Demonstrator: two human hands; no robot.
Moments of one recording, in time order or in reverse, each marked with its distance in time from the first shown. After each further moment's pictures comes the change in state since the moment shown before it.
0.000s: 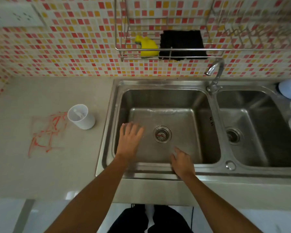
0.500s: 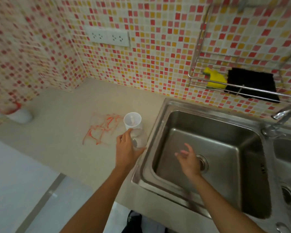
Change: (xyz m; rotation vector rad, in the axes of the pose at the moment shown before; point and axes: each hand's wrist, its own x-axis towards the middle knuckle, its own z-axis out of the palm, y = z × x) left_hand -0.079 -0.113 -0.040 -0.626 0.362 -0.666; right_hand 0.043 -0.147 0.021 0.504 -0.111 -0.122
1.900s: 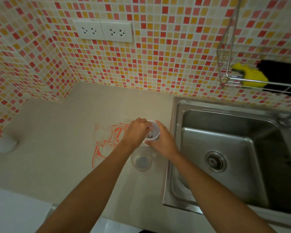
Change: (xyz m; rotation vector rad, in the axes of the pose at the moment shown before) left_hand 0.169 -0.048 -0.032 0.294 -0.340 0.598; right_hand 0.057 -0.127 0.171 -0.207 -0.098 -0.276
